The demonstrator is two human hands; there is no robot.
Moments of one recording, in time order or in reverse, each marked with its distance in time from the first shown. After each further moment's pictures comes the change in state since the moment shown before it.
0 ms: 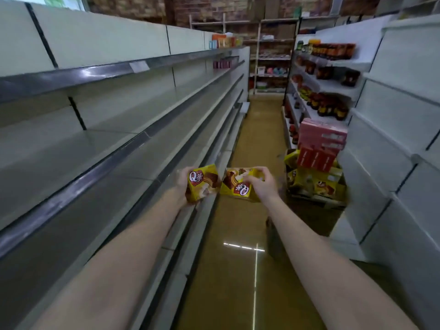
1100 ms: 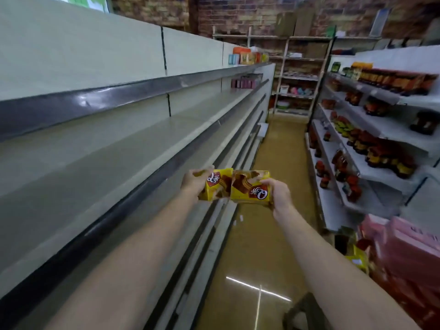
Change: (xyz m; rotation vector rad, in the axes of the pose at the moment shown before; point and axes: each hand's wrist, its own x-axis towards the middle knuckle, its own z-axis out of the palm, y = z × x) left_hand 0.538 0.293 0.131 0.207 0.258 0.339; right_hand 0.633 -0.057 0.114 0.365 -0.009 0.173
